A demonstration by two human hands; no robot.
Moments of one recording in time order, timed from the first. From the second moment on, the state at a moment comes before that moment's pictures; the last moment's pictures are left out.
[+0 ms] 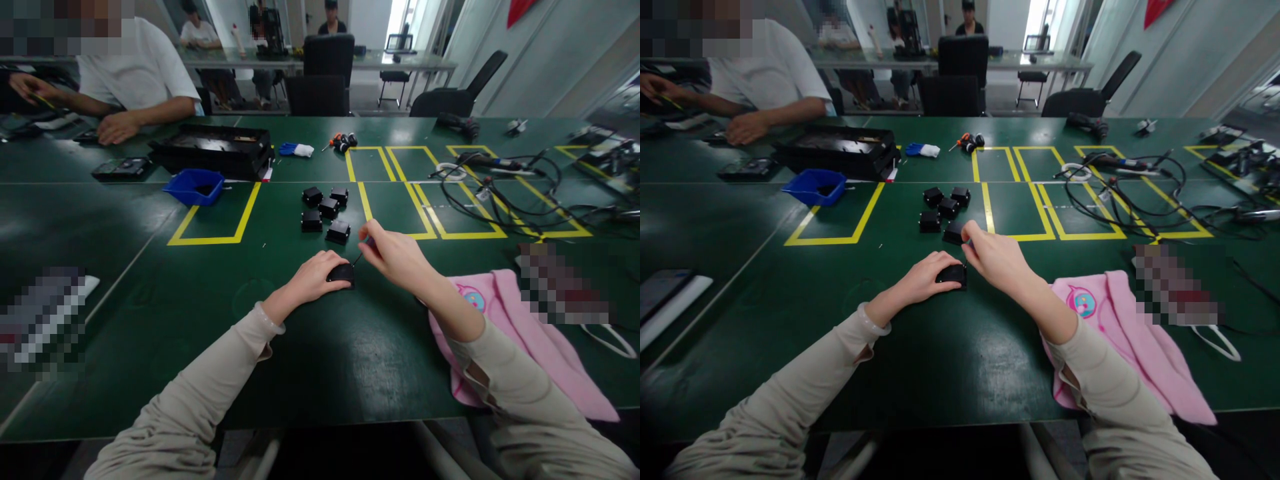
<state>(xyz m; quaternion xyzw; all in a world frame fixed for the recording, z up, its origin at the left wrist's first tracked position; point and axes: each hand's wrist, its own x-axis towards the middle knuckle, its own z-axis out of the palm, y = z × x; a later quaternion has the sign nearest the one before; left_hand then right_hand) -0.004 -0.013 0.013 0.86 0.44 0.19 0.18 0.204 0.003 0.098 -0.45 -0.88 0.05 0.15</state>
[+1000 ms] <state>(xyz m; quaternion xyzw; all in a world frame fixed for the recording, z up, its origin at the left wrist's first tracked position) -0.004 -0.013 0.014 0.86 0.44 0.19 0.18 0.204 0.001 0.102 -0.46 -0.88 0.03 0.12</state>
